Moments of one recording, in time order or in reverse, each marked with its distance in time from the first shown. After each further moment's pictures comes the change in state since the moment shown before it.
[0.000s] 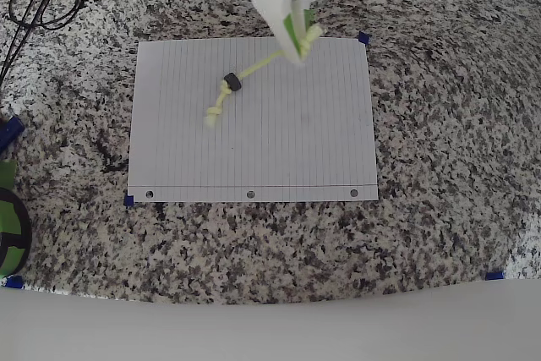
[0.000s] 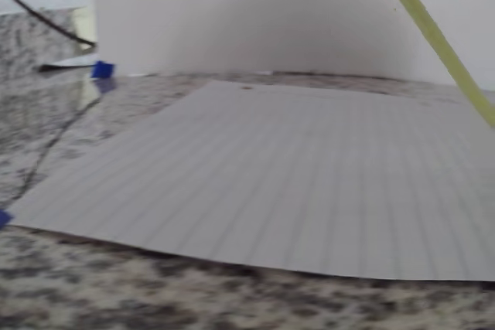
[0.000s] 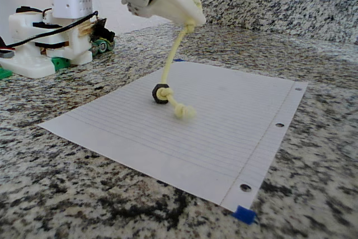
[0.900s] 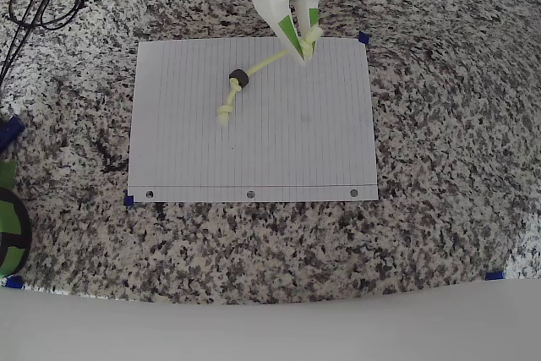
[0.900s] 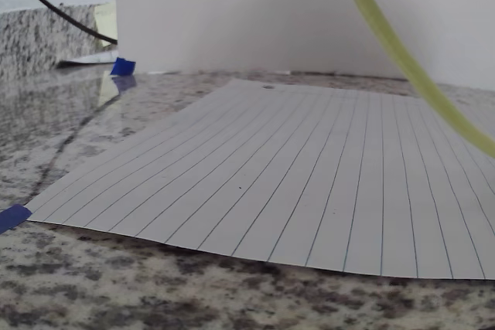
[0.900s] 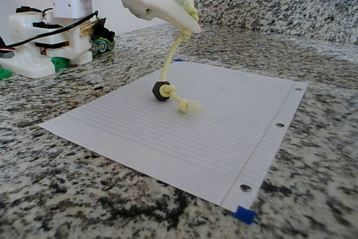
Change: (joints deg) arm -4.0 3.3 4.4 0.6 -23.4
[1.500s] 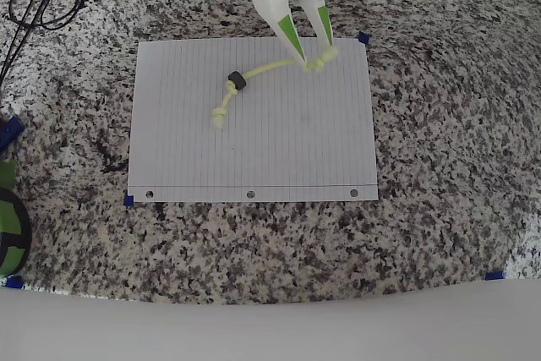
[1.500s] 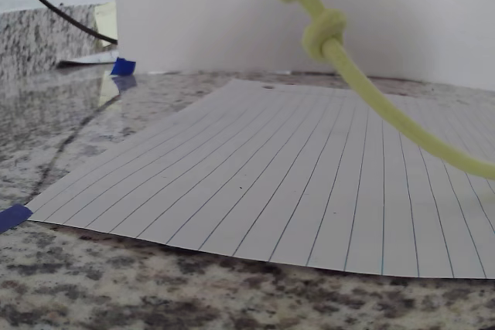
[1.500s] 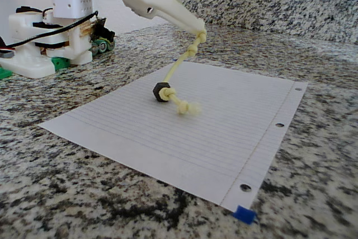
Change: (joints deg) arm 0.1 0.0 0.0 -2.2 -2.5
